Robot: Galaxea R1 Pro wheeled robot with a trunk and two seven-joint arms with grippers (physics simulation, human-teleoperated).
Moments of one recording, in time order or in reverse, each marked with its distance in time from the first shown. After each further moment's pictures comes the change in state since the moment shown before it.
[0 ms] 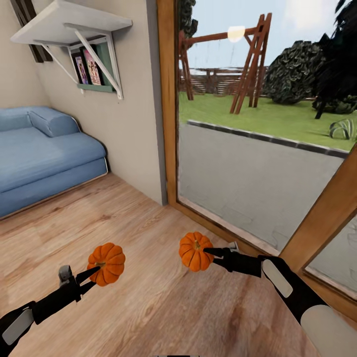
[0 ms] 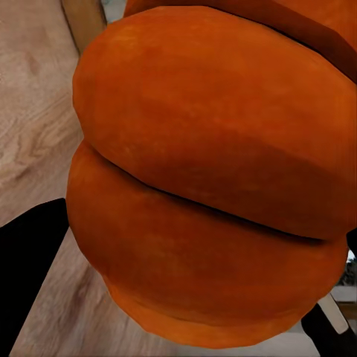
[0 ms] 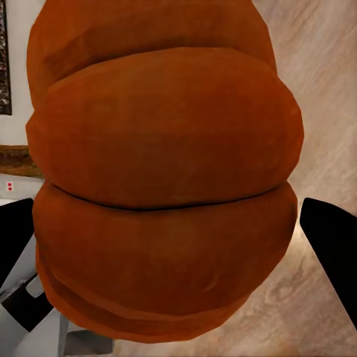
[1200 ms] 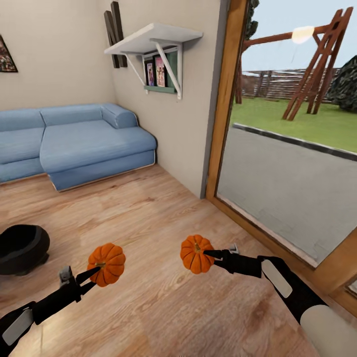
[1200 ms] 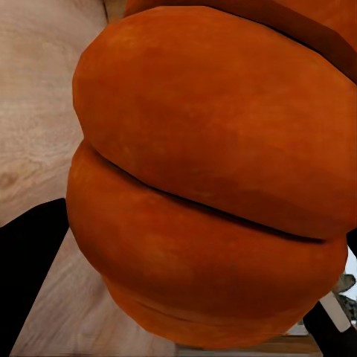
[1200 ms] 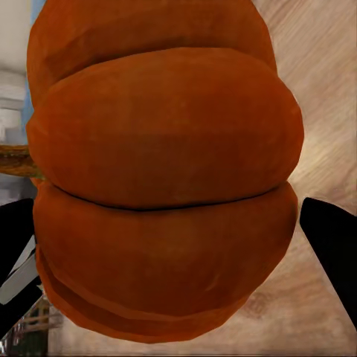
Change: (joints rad) left arm 0.001 0.000 -0.003 0.000 -0.005 -0.003 0.000; right arm 0.000 0.002 0.004 0.001 0.013 -0.004 -0.070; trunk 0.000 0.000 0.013
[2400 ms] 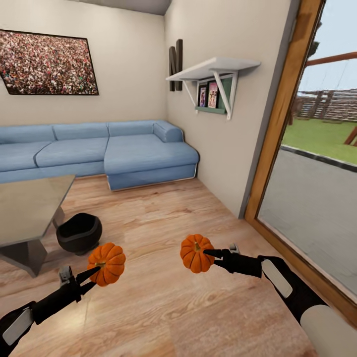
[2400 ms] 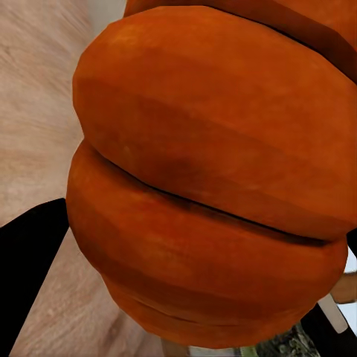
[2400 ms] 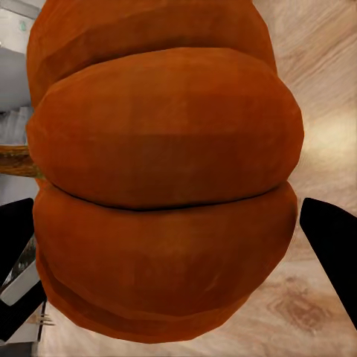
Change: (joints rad) left arm -0.001 -0.002 0.003 -0.001 0.004 0.005 0.000; right arm 0.000 0.000 -0.003 -0.001 -0.013 0.004 0.000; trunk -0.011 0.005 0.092
